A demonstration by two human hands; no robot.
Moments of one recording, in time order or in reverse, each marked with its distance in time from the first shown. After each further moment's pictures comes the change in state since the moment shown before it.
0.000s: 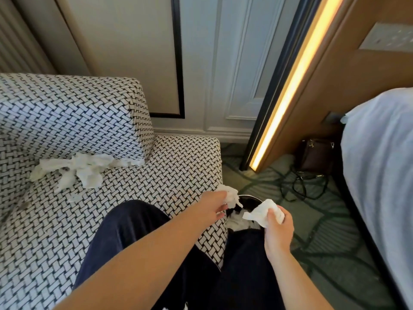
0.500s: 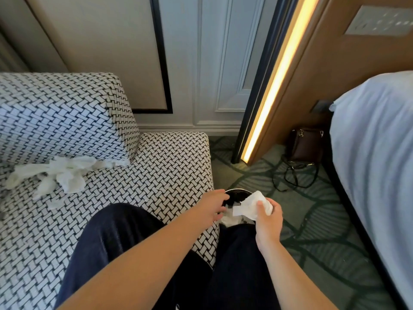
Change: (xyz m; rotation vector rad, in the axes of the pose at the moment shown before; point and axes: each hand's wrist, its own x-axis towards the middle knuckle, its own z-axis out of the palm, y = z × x) left_hand 0.006 -0.010 0.021 0.241 -0.074 0.024; right_hand 0.007 -0.001 0.002 -0.094 0.011 -0.060
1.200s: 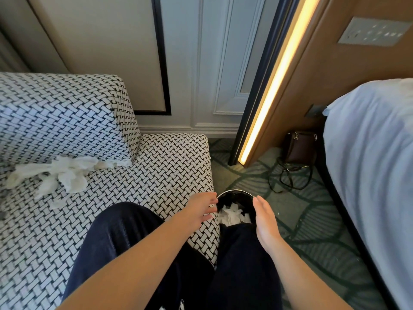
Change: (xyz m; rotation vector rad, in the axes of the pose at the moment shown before) left_hand -0.013 -0.007 -0.033 -0.022 0.025 0.041; right_hand -0.003 -0.007 -0.004 -0.164 -0.276 0.083
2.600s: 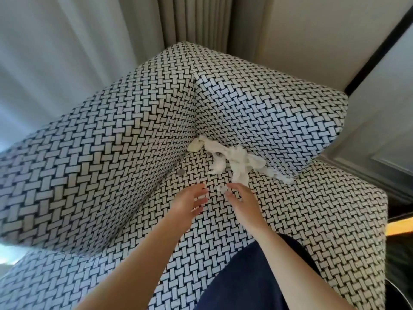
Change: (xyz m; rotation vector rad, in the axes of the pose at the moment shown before) left_hand -0.067 -0.056 -0.371 -0.690 0.548 0.113; right_hand -0.129 -0.005 0.396 -0.689 -0.883 -0.550
